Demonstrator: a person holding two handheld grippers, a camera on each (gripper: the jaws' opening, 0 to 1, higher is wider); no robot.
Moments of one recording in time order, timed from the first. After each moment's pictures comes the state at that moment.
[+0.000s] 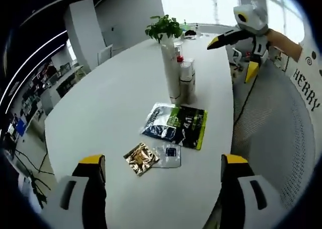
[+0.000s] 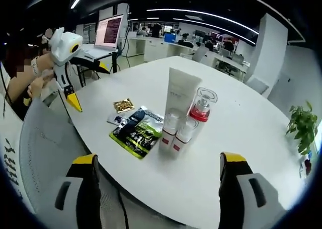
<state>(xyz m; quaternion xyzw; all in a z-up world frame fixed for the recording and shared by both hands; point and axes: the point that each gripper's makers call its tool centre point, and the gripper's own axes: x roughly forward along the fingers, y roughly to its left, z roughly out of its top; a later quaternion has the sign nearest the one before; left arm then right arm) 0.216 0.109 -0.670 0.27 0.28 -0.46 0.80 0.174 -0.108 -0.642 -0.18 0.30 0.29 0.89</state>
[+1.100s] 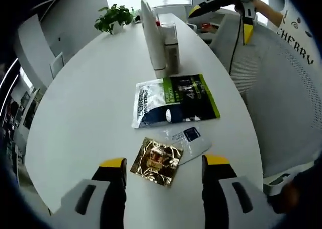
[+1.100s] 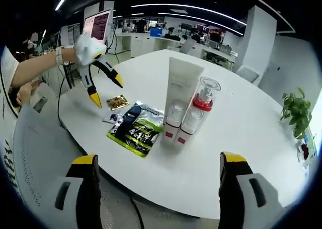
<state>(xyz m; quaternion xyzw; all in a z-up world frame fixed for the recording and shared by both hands) 0.271 0.105 -0.741 0.36 0.30 -0.59 0.66 0.168 -0.102 -0.660 -0.17 0.32 0.23 0.90</state>
